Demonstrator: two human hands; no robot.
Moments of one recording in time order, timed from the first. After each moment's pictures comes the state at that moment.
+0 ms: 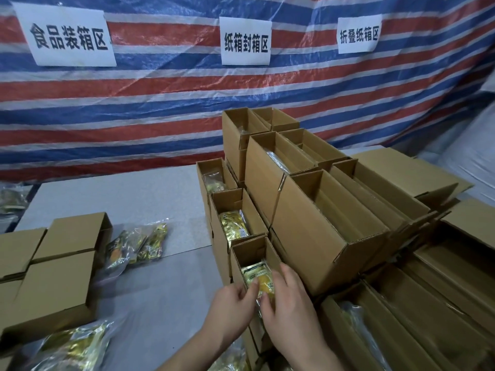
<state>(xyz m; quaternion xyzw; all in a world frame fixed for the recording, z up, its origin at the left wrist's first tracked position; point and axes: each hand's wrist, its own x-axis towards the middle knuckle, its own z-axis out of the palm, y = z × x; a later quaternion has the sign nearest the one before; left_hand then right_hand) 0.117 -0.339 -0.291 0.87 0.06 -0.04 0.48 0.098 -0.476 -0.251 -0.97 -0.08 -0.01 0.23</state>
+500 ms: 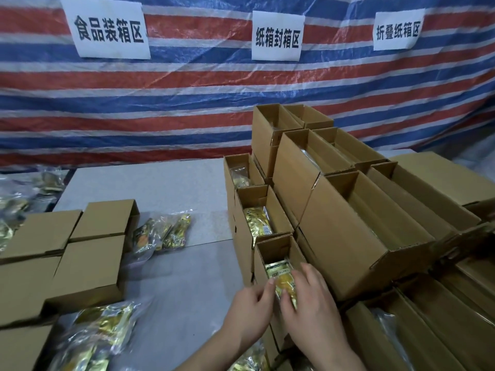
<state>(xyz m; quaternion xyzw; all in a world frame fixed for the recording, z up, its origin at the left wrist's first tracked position) 0.103 -0.324 -0.297 0.83 0.08 -0.07 0.55 0.099 -0.463 -0.255 -0.98 -0.08 -0.02 0.20</state>
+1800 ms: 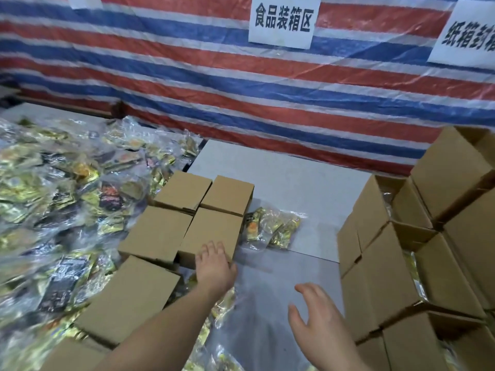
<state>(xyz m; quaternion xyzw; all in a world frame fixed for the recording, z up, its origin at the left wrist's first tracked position) 0.112 0.002 -0.404 0.92 0.35 -0.10 0.13 0.129 -0.249 -0.313 -0.93 -0.29 0.11 0.22</state>
